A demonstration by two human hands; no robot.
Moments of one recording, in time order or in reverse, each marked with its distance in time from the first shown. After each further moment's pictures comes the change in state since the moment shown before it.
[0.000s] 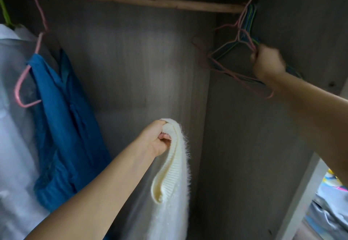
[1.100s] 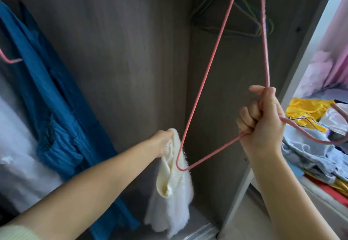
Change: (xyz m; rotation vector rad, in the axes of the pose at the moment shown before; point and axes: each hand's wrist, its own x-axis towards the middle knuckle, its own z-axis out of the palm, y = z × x) left_hand 0.015 -0.110 -0.094 0.838 -0.003 -0.232; right_hand -0.329 -0.057 -0.045 1.676 0.095 0.342
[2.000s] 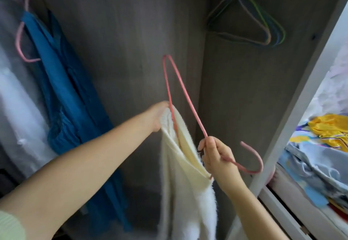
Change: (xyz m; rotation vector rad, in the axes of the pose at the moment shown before) left_hand -0.037 0.086 0.011 -0.232 0.021 0.112; right_hand -0.023 0.053 -0.053 -0.624 -0.358 0.300
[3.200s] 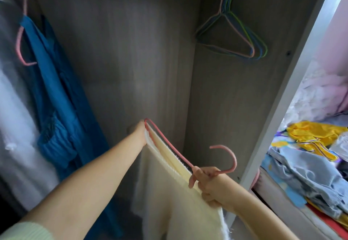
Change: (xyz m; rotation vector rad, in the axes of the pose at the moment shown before) left_hand 0.050 -0.048 -0.040 -0.285 0.341 -0.020; right_hand -0.033 -0.024 -0.008 -0.200 -0.316 0.628
